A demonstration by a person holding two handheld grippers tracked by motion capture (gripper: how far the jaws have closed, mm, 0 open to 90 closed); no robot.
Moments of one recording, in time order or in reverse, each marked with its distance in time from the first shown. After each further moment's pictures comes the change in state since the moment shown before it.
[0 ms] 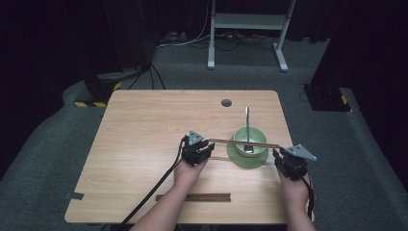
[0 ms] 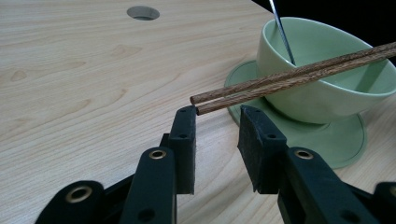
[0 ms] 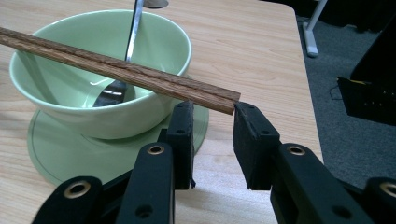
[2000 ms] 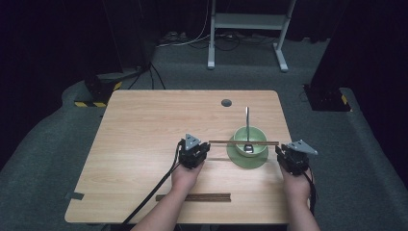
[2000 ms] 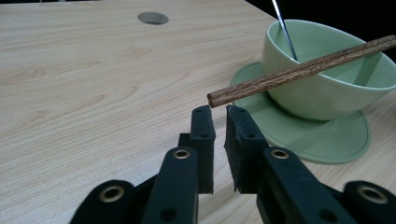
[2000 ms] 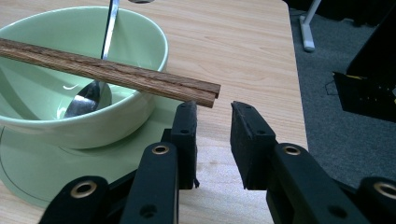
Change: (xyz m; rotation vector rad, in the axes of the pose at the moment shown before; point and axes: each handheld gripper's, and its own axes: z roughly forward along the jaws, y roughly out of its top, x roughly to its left) left arm 0.001 -0.010 -0.010 -0.037 0.023 -0.002; right arm -0.012 0.007 0.011 0.028 -0.012 0.000
